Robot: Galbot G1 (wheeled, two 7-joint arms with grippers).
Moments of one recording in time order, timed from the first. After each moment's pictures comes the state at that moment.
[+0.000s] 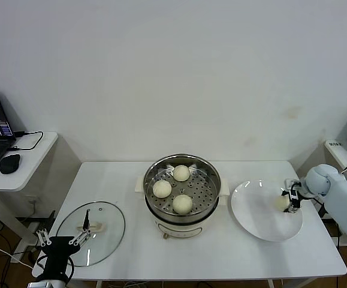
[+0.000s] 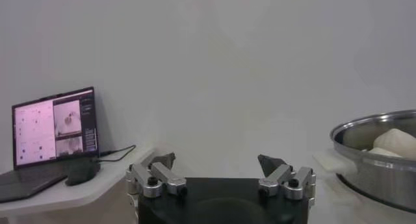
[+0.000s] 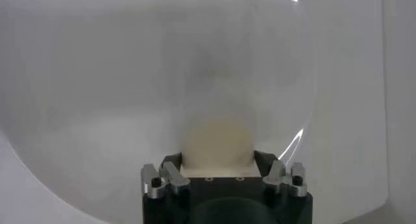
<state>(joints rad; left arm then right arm) 1.81 -1.29 -0.68 -2.25 -0.09 -0.03 -0.19 -0.23 0.69 -0.45 0.97 -0.32 -0.11 -0.99</state>
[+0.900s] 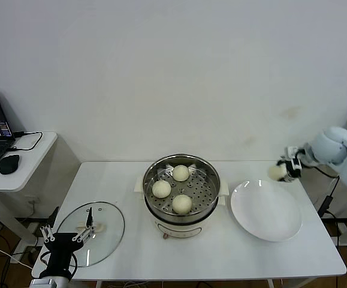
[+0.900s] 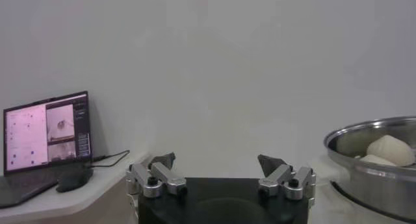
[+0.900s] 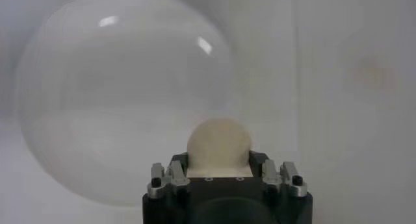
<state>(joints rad) 1.78 -1.29 -0.65 -2.25 -0.09 -0.02 -0.19 0.32 0.51 -0.93 1.42 0.03 -0.31 -0.98</state>
